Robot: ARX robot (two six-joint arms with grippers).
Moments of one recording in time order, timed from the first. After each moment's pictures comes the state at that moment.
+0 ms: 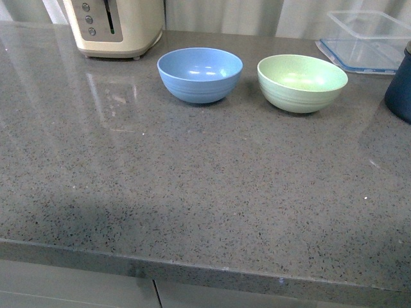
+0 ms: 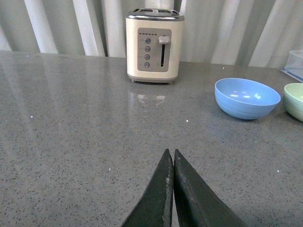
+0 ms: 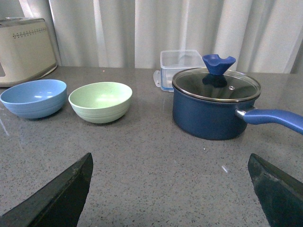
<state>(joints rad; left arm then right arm) 0.00 0.40 0.02 0.41 0.00 0.00 0.00 0.00 0.01 0.00 0.00 0.00</state>
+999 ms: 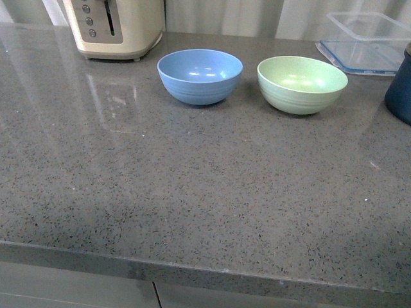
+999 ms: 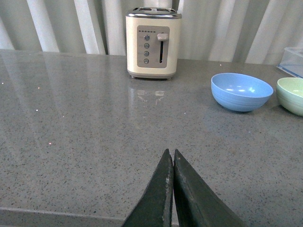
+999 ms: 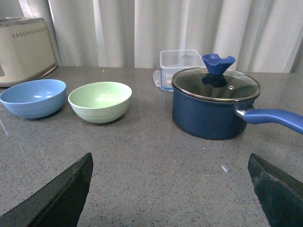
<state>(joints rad) 0.00 0.00 0.02 0.00 0.00 0.00 0.00 0.00 0.01 0.00 0.00 0.00</state>
